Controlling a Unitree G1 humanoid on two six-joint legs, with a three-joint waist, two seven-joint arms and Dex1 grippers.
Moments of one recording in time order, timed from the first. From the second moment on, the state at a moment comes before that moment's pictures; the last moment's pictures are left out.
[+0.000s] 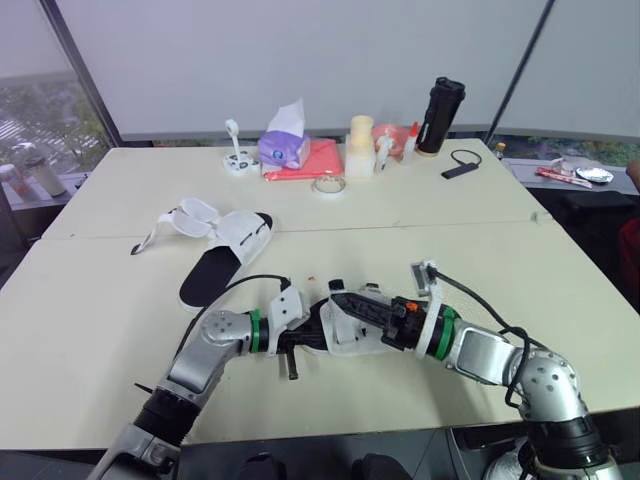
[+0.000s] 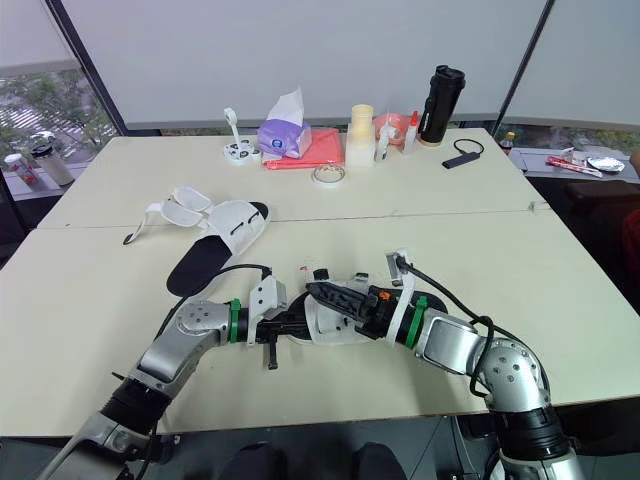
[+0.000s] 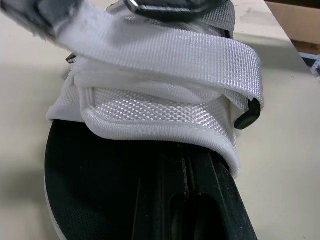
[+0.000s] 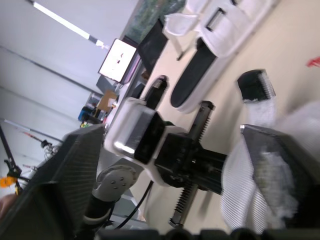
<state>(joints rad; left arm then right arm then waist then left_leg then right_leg) -0.35 0.40 -0.33 0.10 -0.21 0.19 -1.02 -0.24 -0.50 -0.03 -0.29 1.55 0.95 0.16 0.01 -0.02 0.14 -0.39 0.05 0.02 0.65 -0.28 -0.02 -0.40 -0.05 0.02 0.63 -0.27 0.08</state>
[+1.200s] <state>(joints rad) -0.36 0.39 -0.33 0.11 -0.21 0.18 -1.02 -0.70 -0.55 0.26 0.11 0.63 0.85 0.98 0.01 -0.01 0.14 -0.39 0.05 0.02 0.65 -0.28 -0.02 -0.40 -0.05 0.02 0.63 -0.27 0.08</state>
